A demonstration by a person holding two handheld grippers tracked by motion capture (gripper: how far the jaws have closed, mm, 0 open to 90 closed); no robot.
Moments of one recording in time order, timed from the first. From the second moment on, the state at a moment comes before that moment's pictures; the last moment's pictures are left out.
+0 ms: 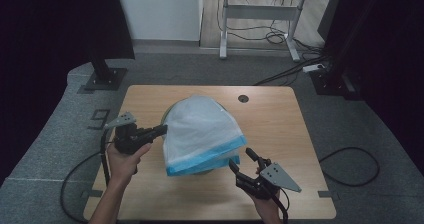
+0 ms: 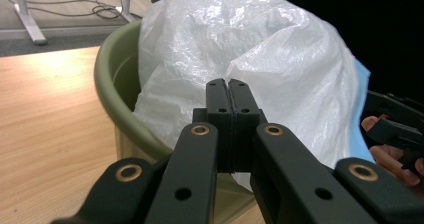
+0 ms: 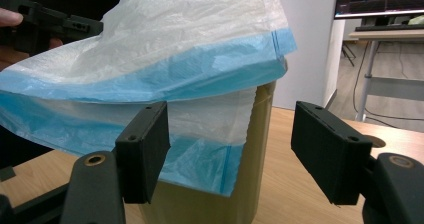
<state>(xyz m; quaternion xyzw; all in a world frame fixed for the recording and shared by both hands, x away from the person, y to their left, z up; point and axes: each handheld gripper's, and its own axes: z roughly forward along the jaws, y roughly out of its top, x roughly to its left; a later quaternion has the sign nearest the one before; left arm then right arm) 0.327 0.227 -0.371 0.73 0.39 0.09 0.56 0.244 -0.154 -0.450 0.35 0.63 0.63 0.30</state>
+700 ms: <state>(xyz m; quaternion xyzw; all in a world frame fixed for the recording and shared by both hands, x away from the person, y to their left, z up) 0.333 0.223 -0.374 0.73 0.40 0.08 0.56 0.247 -0.150 -0.448 0.32 0.63 0.62 0.34</state>
